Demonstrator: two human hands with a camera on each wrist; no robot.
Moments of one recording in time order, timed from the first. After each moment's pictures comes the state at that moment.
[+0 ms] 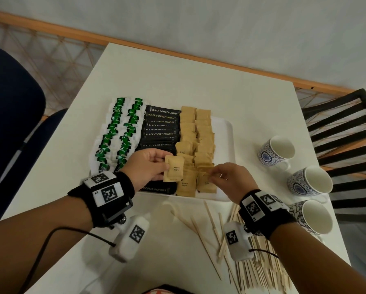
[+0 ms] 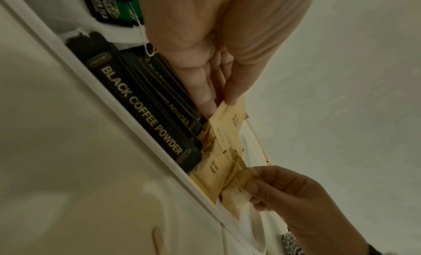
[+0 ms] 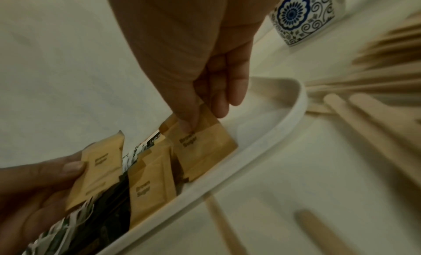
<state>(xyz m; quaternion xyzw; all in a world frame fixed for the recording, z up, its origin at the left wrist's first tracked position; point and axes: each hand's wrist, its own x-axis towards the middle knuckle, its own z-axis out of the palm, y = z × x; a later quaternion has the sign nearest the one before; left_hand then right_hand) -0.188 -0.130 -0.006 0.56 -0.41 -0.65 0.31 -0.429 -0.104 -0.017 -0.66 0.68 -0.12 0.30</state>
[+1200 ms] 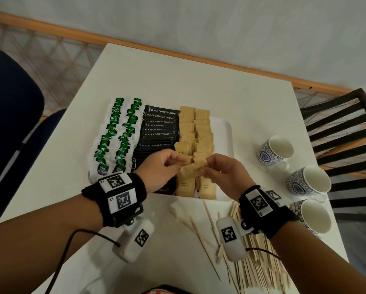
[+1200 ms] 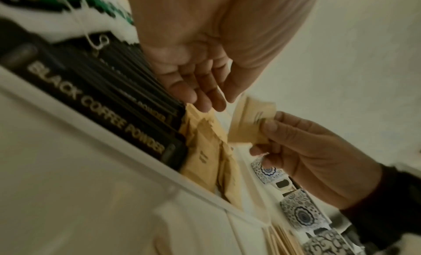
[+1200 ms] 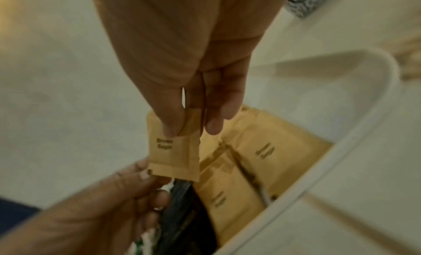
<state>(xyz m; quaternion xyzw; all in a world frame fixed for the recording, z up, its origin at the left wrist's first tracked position) -0.209 -0.128 -0.004 0.55 -0.57 -0.56 0.24 -0.409 -0.105 -0.001 -0.57 0.59 -0.30 0.48</state>
